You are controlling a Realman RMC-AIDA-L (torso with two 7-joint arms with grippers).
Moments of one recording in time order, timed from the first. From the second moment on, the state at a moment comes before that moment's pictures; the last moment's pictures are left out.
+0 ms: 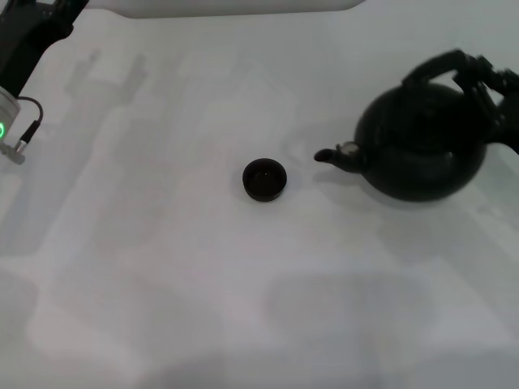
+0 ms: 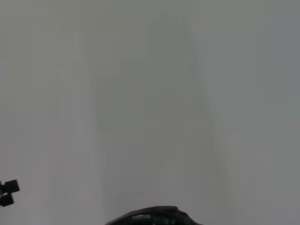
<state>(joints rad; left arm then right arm) -0.43 -2.09 1.47 0.33 -2.93 -1.05 2.35 0.30 2.01 -1.70 -0.17 -0.24 -1.39 0.60</state>
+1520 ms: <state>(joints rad) -0.43 -2.08 1.48 0.32 -2.93 -1.04 2.32 0.38 2.02 -1.81 -0.37 -0.23 -1.16 0.05</state>
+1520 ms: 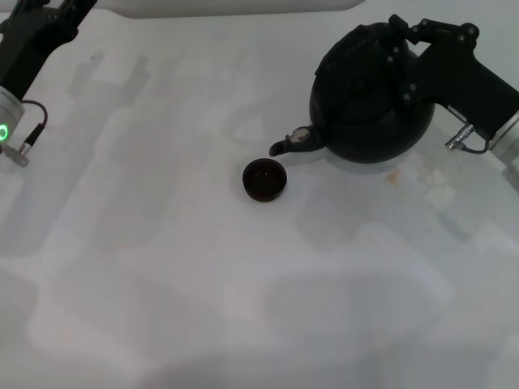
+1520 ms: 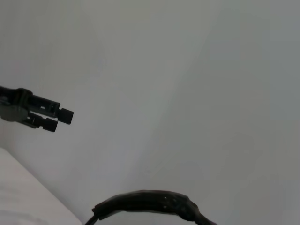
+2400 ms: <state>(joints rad) -0.44 -2.09 1.48 0.31 -2.93 -1.04 2.32 0.38 2.02 -1.84 -0.38 -0.23 -1.17 -0.19</state>
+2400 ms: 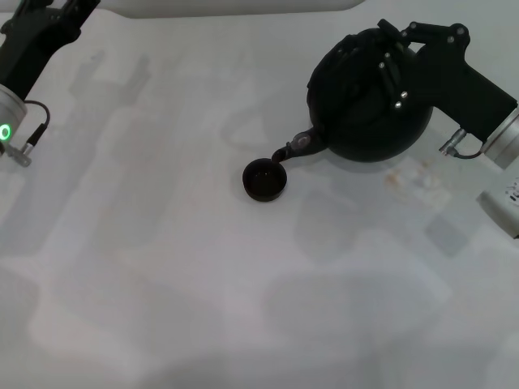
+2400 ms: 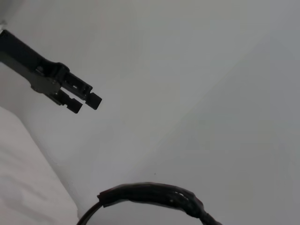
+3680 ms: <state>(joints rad) -0.44 -2.09 1.48 0.30 -2.93 -1.04 2.32 0.38 2.02 -1.86 -0.39 -0.23 -1.17 -0.26</state>
